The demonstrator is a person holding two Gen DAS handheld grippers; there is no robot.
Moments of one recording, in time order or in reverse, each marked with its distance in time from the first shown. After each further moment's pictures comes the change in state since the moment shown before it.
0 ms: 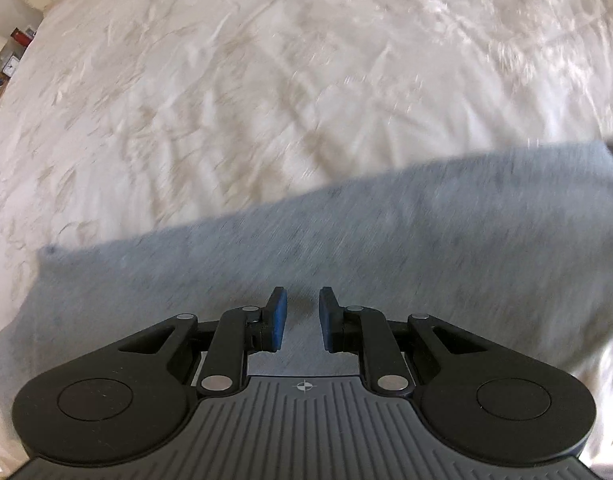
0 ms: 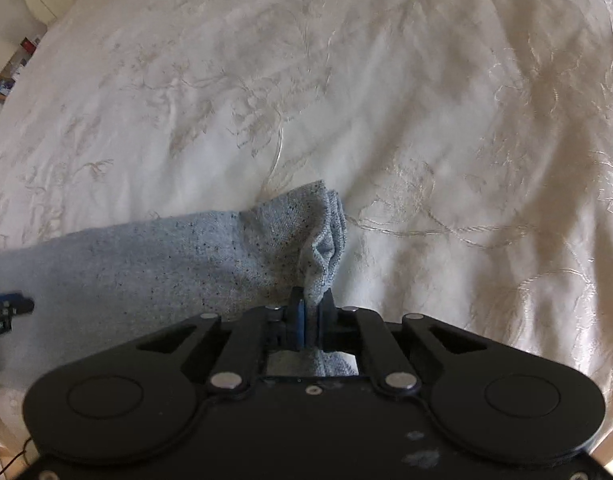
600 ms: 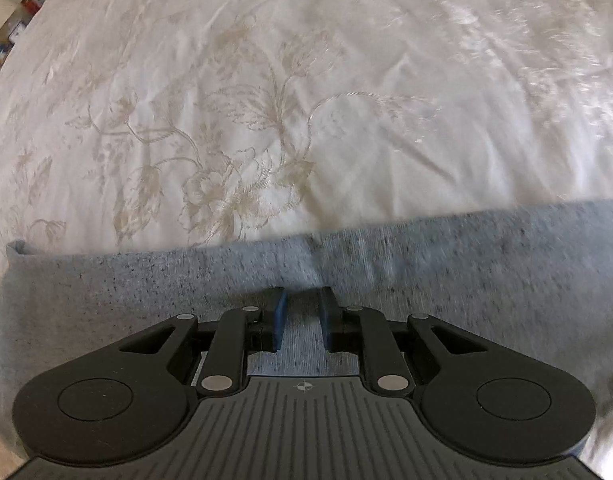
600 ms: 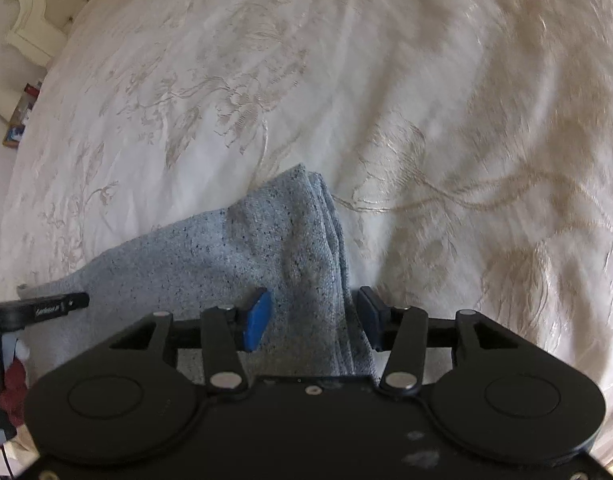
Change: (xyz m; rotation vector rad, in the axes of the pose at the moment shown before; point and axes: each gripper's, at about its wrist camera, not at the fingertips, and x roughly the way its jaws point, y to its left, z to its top) left arm 0.020 -0.006 0.014 -0.078 0.022 -0.025; right arm 0.017 -0.031 -0.005 0.166 0.025 0.142
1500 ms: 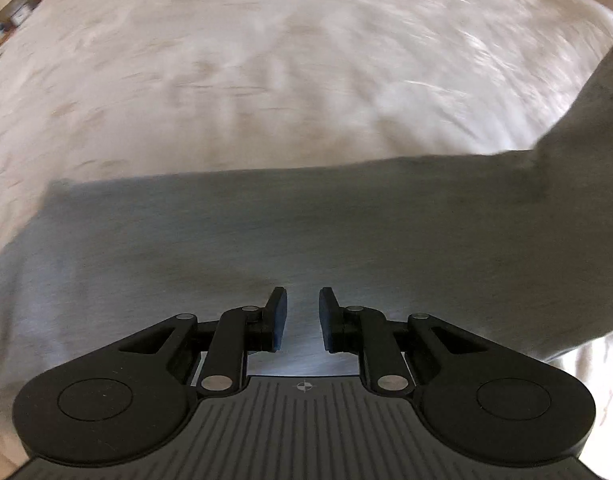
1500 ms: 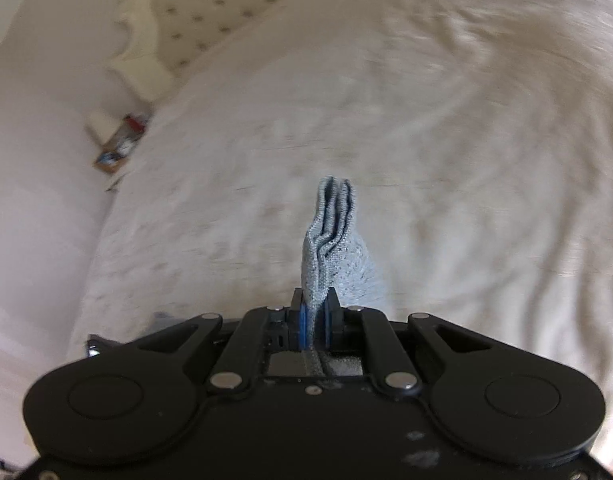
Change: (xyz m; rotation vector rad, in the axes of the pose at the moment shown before) left arm -0.038 0.104 -0.075 -0.061 -0.077 -0.112; right arm -0.124 0.220 -0.037 -0.155 -0.238 0.208
